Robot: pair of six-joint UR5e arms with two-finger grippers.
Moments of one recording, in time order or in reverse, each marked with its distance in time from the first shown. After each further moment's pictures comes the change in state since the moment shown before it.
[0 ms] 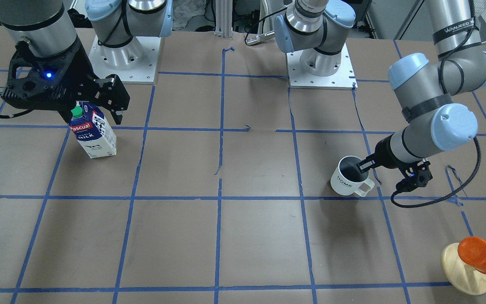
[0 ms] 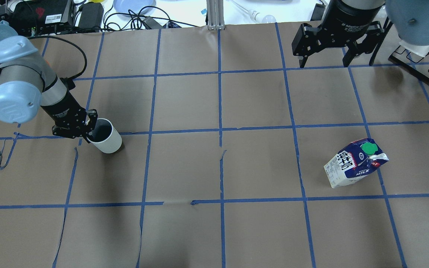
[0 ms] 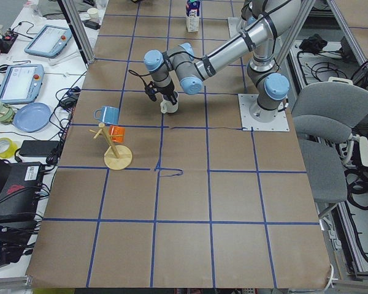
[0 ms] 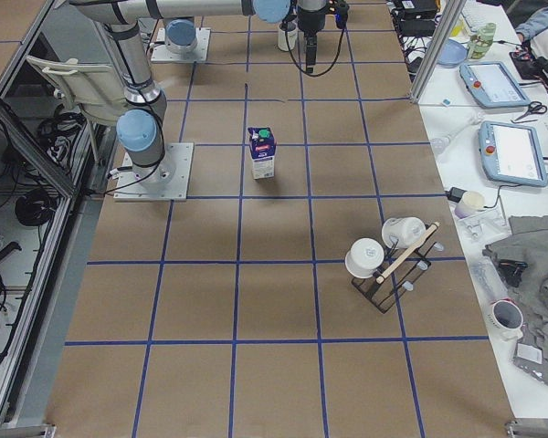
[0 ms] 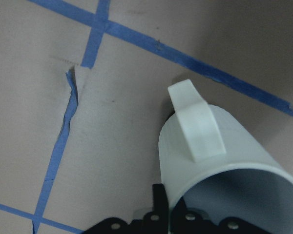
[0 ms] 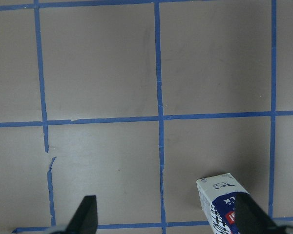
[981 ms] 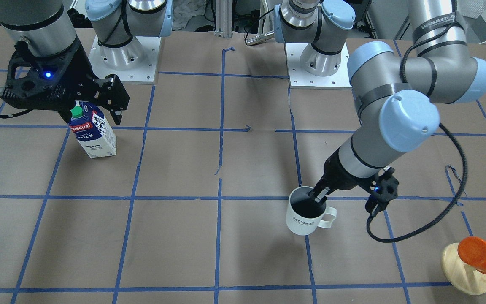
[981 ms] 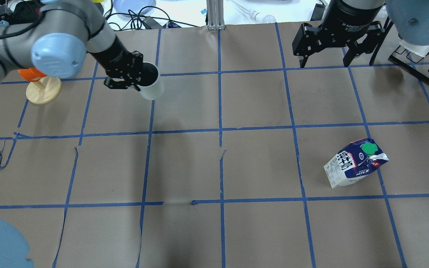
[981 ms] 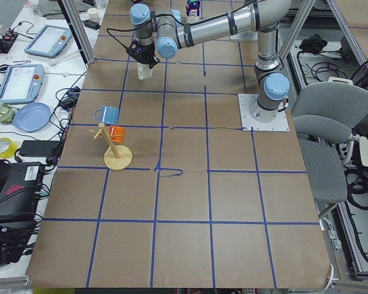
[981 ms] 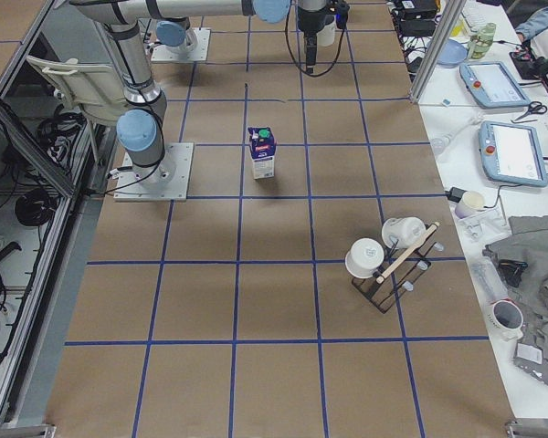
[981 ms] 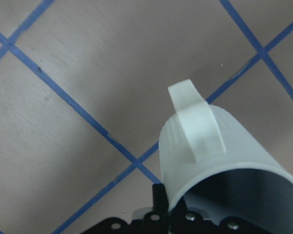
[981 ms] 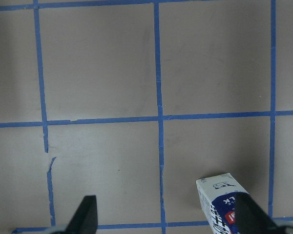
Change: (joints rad) left arm -0.304 -0.099 0.278 0.017 -0.138 -0.685; right arm -0.002 0.000 0.000 0.000 0.000 0.000
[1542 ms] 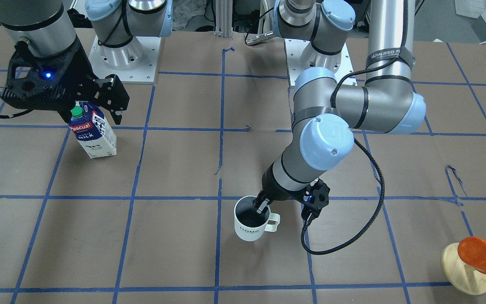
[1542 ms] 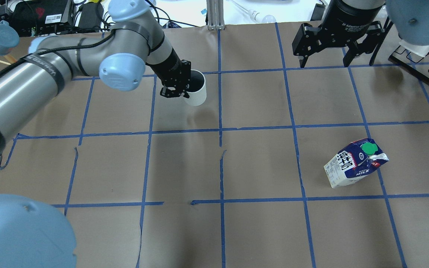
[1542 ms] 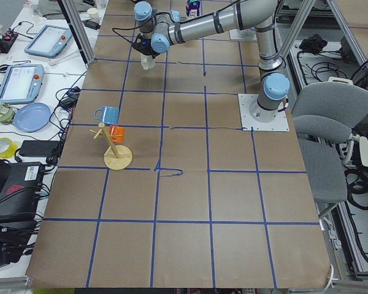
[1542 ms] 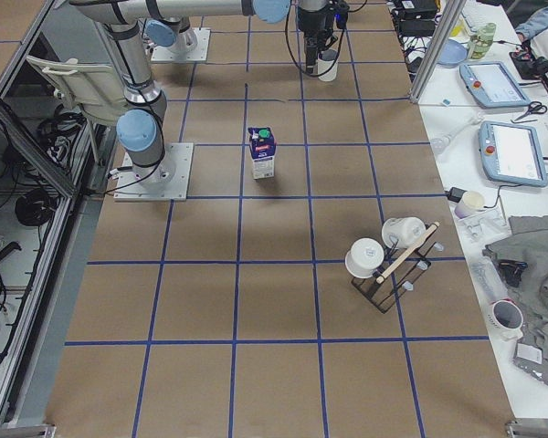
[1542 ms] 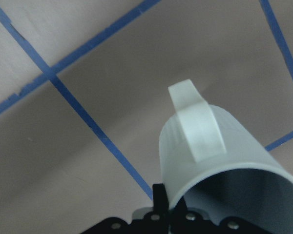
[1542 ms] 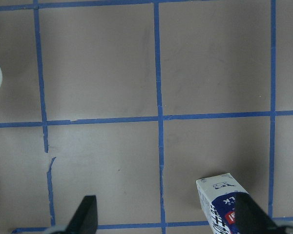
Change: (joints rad) left arm -0.155 -0.118 0.010 0.143 -0.089 -0.315; right arm 0.000 0.000 0.000 0.000 0.000 0.000
